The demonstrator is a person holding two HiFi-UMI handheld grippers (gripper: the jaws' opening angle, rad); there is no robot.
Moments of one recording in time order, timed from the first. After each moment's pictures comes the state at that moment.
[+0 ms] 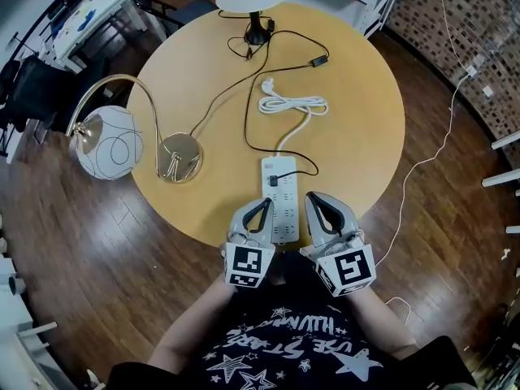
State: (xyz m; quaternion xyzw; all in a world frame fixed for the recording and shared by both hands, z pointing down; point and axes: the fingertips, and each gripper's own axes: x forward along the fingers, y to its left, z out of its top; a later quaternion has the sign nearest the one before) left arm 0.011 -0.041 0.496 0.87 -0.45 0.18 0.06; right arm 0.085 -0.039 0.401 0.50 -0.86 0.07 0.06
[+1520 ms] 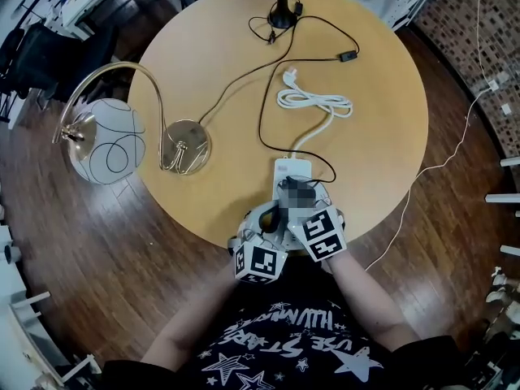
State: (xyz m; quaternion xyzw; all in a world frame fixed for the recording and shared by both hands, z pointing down) left arm 0.026 -0.046 0.546 0.87 -0.41 0.25 0.03; right arm 0.003 -0.095 0.528 0.34 -0.89 0.14 0.25
